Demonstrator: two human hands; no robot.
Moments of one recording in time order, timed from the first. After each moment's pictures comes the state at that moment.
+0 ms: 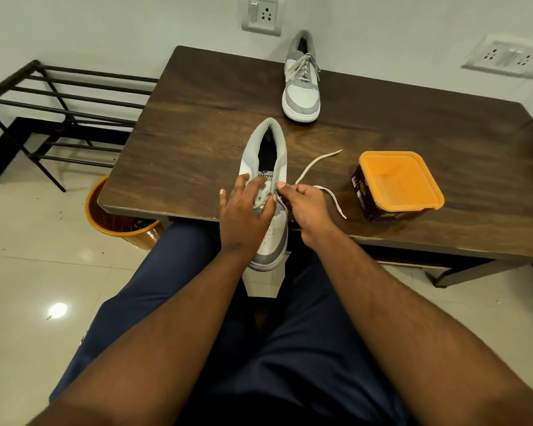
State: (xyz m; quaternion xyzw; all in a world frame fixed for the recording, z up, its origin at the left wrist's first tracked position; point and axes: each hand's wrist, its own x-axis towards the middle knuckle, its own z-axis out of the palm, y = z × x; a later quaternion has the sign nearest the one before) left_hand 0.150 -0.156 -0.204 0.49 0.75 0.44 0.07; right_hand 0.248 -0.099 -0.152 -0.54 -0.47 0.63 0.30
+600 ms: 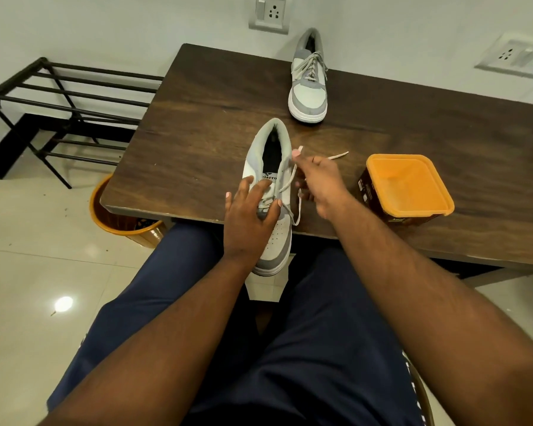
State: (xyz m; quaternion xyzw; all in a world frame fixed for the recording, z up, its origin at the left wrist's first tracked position) left_hand 0.152 -0.159 -0.201 0.48 0.74 0.46 0.10; right_hand 0.241 -0.050 -0.122 -0.57 -0.51 0.59 0.27
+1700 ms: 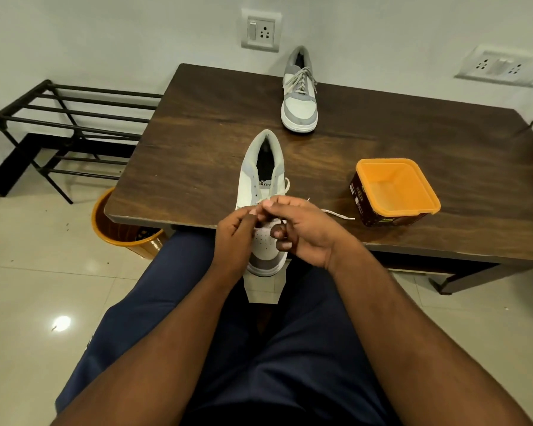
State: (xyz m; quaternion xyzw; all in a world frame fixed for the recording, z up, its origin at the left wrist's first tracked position) left_hand 0.157 -0.199 -0.169 0.31 0.59 0.65 0.36; right_hand 0.266 -0.132 -0.103 -0.39 -0.49 0.77 0.15
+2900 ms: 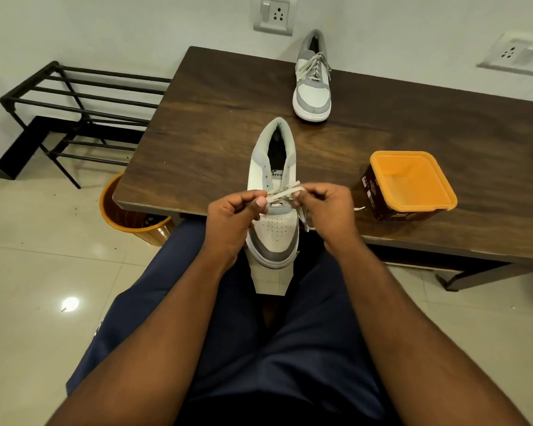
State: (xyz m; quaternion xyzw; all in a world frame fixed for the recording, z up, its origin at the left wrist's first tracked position) left_hand 0.131 -0.203 -0.164 0.29 0.57 0.66 0.40; right_hand 0.271 -0.114 -0.132 -0.47 -0.63 0.51 0.35
